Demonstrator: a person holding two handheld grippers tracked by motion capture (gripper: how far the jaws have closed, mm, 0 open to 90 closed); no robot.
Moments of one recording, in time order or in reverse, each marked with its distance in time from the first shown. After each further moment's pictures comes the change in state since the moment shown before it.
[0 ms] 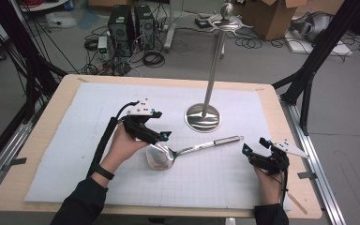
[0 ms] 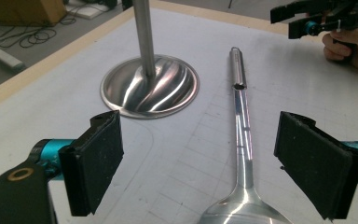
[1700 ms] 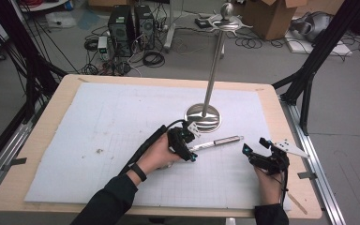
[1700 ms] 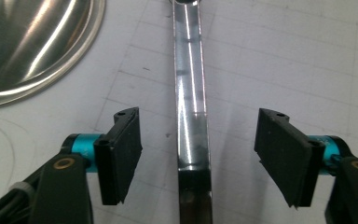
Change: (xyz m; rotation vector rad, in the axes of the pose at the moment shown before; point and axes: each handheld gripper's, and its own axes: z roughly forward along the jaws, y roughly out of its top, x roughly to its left) left arm -0.047 0.004 0.122 0.479 -0.133 0.128; right arm 0.000 0.000 0.000 0.003 0.006 0.011
